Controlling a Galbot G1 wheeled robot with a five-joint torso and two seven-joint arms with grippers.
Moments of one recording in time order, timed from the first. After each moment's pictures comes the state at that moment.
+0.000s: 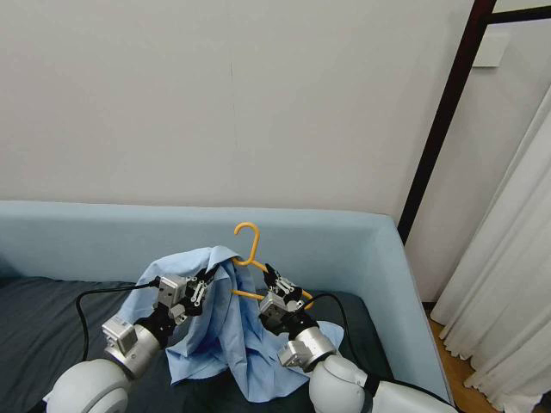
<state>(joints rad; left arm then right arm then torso) 1.30 -0.68 -0.37 -2.14 -0.65 -0.01 -0.06 -0.53 0.98 -0.64 1.88 -0.11 -0.37 0.52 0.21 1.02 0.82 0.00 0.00</state>
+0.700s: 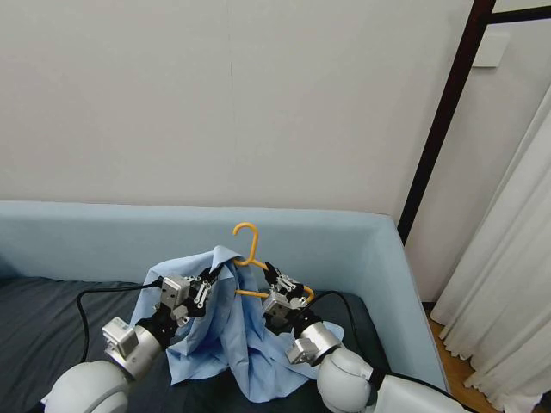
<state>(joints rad) 1.32 -0.68 -0.35 -2.17 -0.61 -0.01 -0.05 -0.55 0.98 -0.62 1.81 -0.19 -0.25 0.47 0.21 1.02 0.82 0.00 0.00</state>
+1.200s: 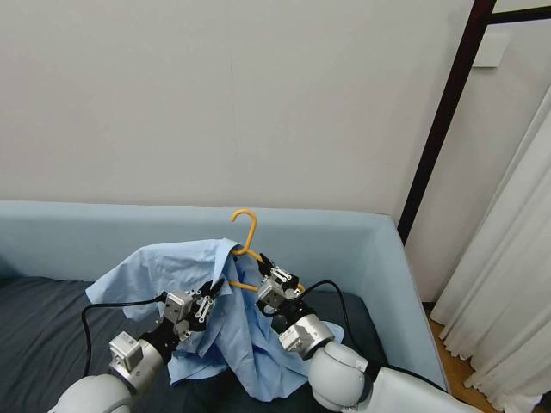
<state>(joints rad) 1.36 -0.66 -0.35 -2.16 -0.54 -0.08 -0.10 -0.49 0.99 -0.60 1.86 -0.05 -0.30 0.50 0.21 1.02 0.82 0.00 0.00</state>
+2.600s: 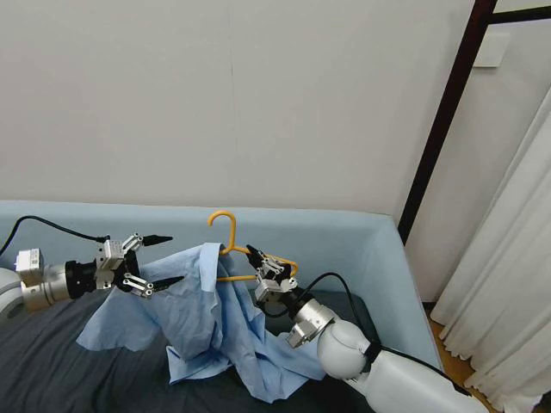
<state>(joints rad) 1.05 -0.22 -0.39 -1.73 -0.99 -0.20 0.79 -0.53 1.03 -0.49 1.72 -0.42 0.00 0.31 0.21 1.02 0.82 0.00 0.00</state>
